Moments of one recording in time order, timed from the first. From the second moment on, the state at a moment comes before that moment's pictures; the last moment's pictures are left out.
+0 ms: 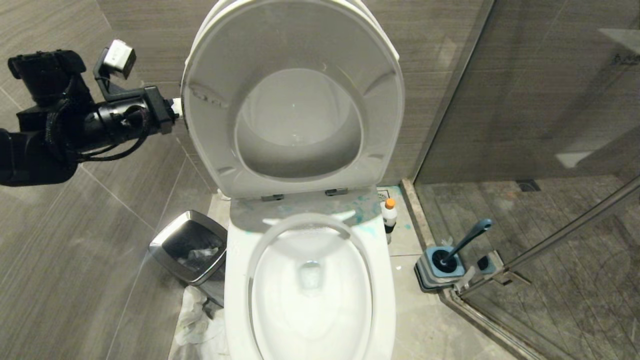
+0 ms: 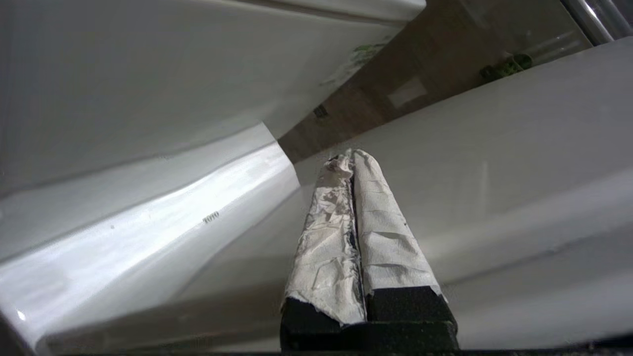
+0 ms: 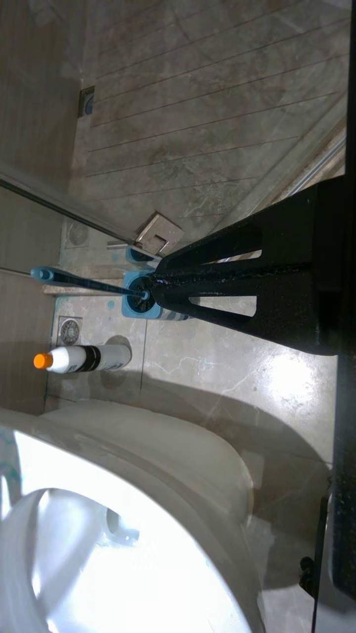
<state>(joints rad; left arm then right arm) 0.03 1.89 -1.47 -0.56 -1.00 -0.48 0.00 0.00 0.00 0.00 0.03 -0.07</state>
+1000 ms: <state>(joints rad) 0.14 1.63 -0.87 -0.11 -1.26 0.12 0.00 0.00 0.00 0.00 0.03 -0.07</state>
